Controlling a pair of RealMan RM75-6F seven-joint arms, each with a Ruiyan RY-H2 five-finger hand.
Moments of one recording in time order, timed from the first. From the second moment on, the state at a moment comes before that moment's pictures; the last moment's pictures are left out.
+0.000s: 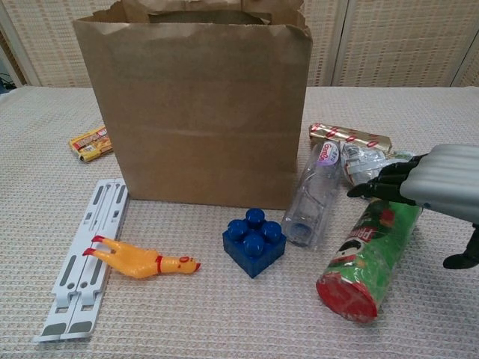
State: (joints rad) left arm -0.12 -1.13 -0.05 -1.62 1.46 1.45 0.12; right arm 0.63 -1.23 -0.15 -1.82 -1.32 1.00 -0.81
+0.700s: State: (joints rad) left arm -0.12 -1.12 -0.05 -1.62 1.46 1.44 0.11; right arm 0.68 -1.40 -0.11 -1.73 -1.15 0.97 -1.04
